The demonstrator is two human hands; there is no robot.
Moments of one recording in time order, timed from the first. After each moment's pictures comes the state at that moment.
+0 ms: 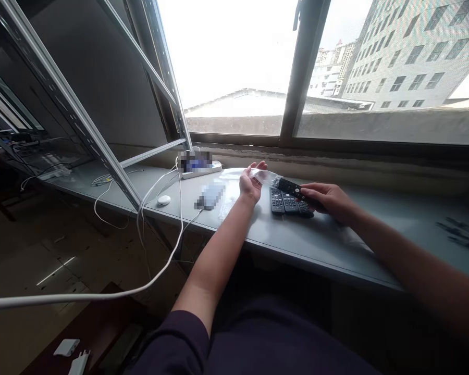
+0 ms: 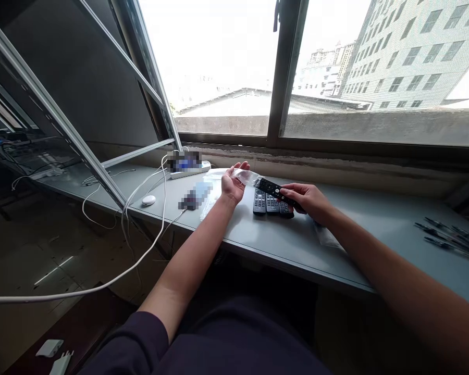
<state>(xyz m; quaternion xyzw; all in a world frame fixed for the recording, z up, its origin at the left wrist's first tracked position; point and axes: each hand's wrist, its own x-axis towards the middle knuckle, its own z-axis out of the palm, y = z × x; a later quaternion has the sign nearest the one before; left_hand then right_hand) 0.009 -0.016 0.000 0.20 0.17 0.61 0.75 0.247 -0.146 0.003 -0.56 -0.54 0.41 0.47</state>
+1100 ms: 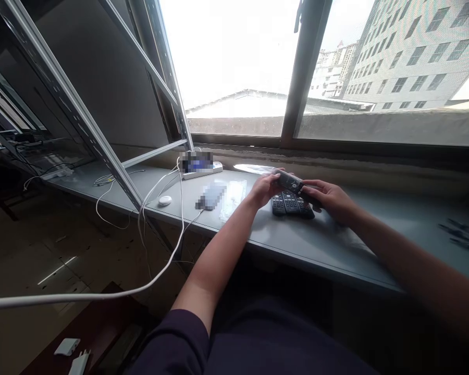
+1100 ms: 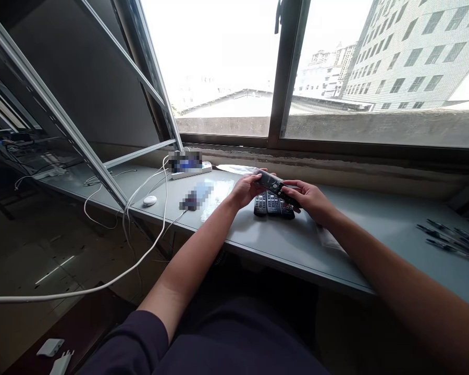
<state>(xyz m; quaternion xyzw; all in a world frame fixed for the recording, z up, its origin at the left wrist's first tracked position) 0.026 -0.024 -0.012 0.46 0.16 0.43 0.76 0.240 -0.147 0.006 -0.54 -0.56 0.38 0.50</state>
